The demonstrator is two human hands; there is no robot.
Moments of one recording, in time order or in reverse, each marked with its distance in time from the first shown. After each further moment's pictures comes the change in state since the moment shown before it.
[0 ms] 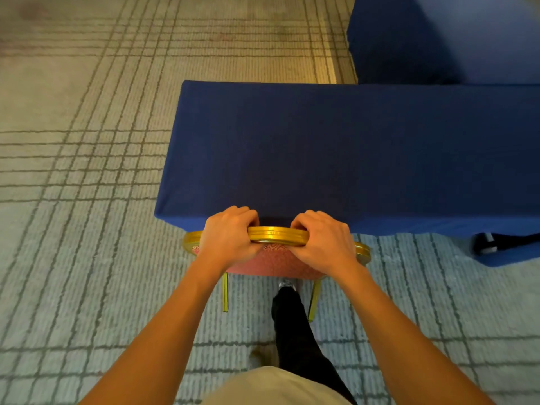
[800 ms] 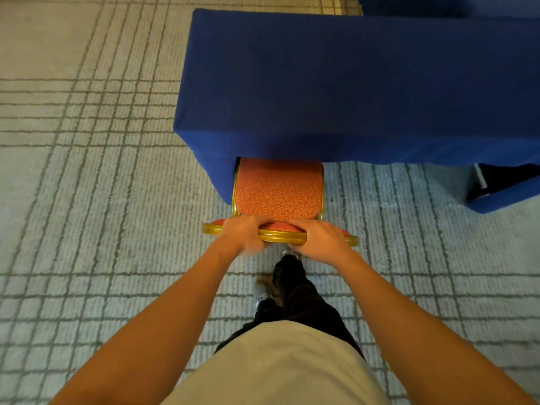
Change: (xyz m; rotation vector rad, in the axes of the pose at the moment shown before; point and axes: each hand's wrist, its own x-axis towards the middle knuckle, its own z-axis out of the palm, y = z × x) left_hand -0.230 0.043 0.054 -0.055 -0.538 -0.102; right_hand -0.224 -0.034 0.089 0.051 -0.401 0.077
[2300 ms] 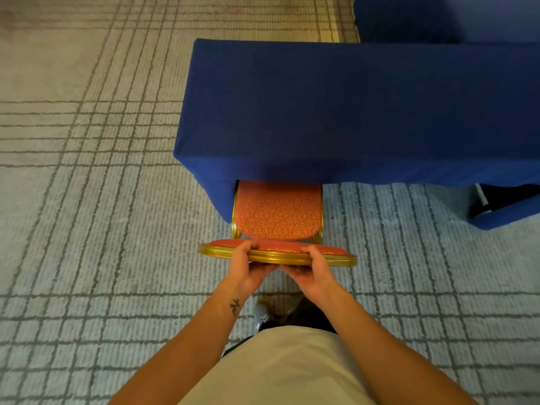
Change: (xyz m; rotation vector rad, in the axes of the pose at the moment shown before) left_hand 0.013 0.035 0.010 -2.089 0.168 -0.710; right_hand 0.017 -0.028 0.012 2.064 0.153 0.801
